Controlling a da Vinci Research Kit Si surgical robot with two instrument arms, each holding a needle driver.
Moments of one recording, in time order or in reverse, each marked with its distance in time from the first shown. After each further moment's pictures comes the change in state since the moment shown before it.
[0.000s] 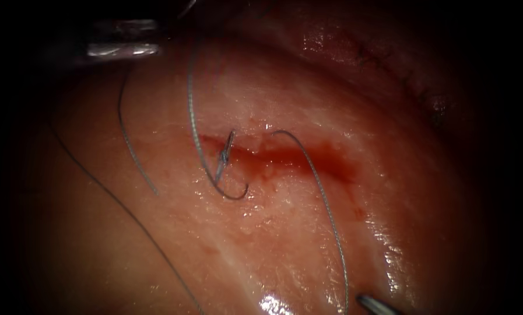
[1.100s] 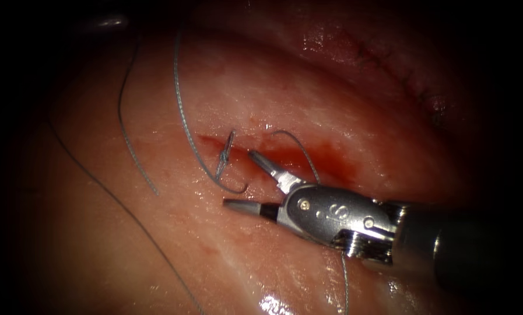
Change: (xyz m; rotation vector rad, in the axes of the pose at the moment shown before) right arm -0.008 0.009 0.020 -0.085 -0.066 -0.142; left arm 0.000 0.001 0.001 0.003 0.038 0.010
